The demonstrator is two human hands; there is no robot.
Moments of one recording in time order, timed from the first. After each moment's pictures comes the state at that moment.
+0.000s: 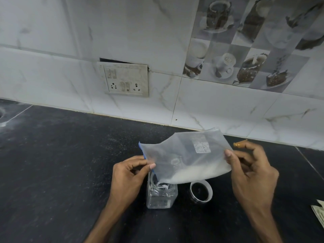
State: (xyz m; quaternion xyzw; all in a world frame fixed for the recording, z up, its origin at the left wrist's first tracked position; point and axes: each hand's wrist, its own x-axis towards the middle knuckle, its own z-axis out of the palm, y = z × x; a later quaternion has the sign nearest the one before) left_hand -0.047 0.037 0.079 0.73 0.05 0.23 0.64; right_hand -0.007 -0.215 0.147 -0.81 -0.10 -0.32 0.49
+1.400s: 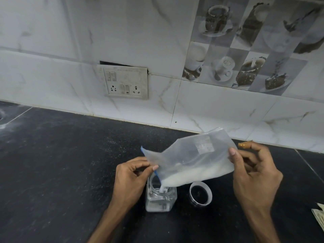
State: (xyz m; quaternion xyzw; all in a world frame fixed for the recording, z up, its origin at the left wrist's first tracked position) left_hand -0.042 0.032 0.083 0.74 0.04 0.23 0.63; right_hand -0.004 -0.211 0.153 -0.77 -0.08 -0.34 0.53
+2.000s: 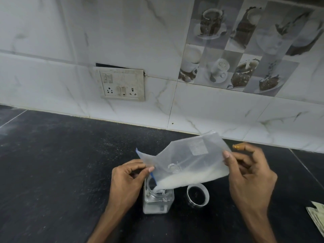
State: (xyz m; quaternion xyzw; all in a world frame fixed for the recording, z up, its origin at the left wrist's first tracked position) left_hand -0.045 0.032 0.083 0.74 0.06 0.23 0.63; right_hand -0.007 -0.213 0.152 -0.78 -0.09 -0.34 0.52
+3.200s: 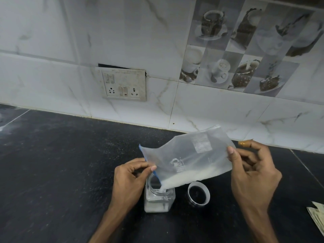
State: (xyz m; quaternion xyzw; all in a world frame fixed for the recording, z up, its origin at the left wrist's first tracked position) left_hand -0.046 0.030 0.084 0.73 0.05 0.23 0.64; right_hand -0.008 -0.210 0.158 -0.77 -0.09 -0.37 0.51
